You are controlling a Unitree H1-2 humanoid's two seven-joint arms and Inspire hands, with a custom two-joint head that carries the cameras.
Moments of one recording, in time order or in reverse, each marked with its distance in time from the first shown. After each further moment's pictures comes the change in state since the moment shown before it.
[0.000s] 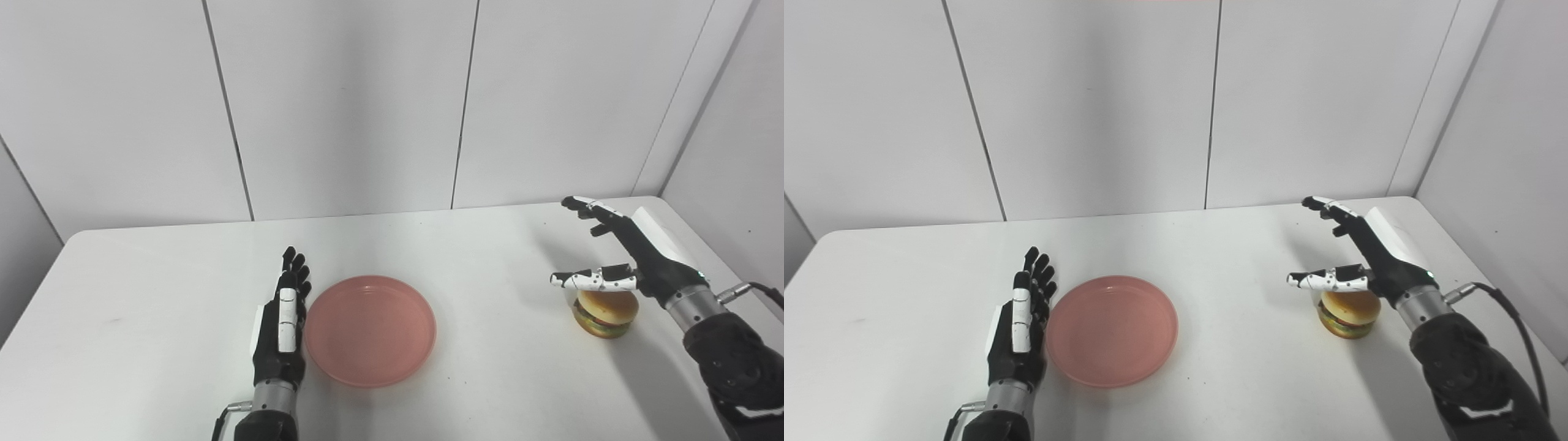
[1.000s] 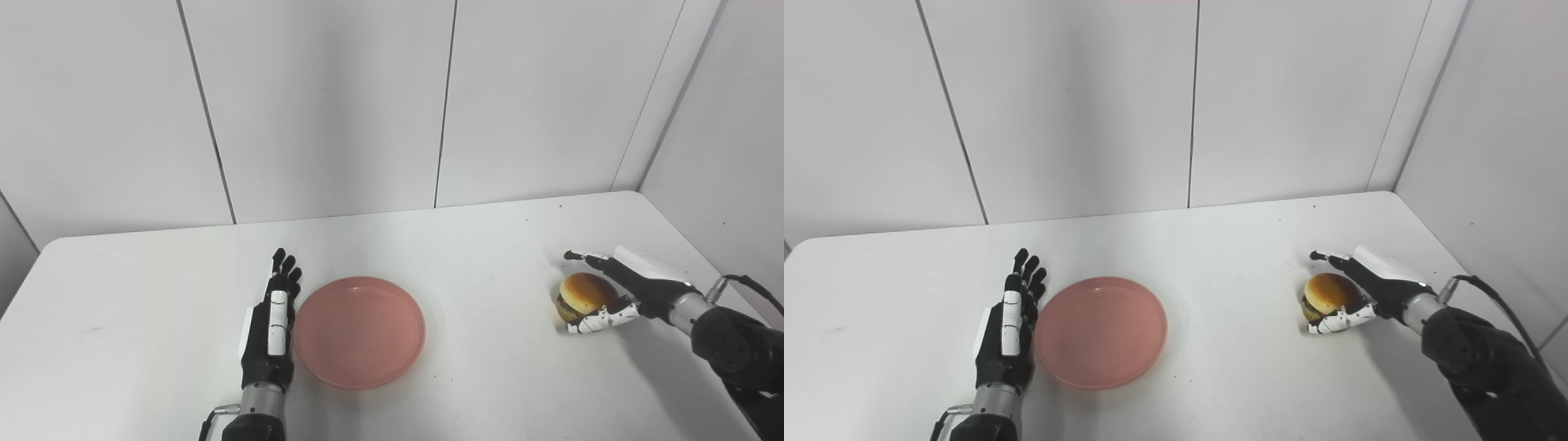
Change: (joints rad) left arm 0.011 0.015 -0.015 -0.018 0.022 0.009 -0.002; right arm -0.014 -0.115 0.120 0.207 -0.064 0.024 0.210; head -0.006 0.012
